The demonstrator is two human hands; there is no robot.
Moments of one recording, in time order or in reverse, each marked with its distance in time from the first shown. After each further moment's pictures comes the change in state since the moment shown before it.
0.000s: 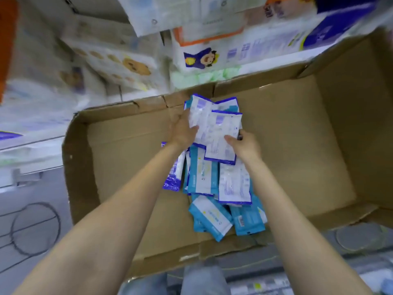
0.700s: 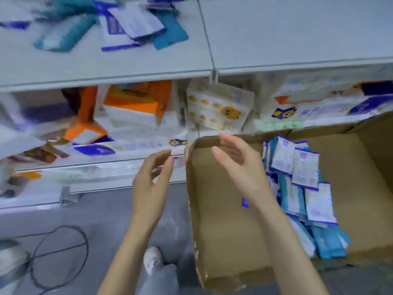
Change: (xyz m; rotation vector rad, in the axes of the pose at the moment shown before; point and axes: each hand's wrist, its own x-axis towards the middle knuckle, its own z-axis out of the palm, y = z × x) left_hand -0.251 -0.112 -0.346 -0.469 0.484 0.230; right_hand -0.277 -0.209 0.228 0.167 -0.062 -0.561
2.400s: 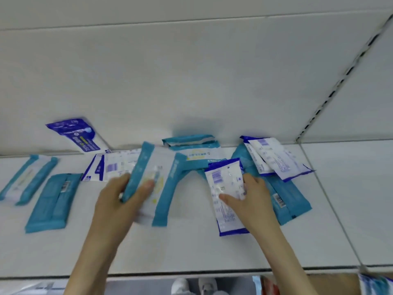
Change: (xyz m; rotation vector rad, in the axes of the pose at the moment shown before) left_hand 0.335 0.130 -0.231 0.120 0.066 -0.041; right_hand 0.259 -0.185 0.210 -0.512 -0.008 0.052
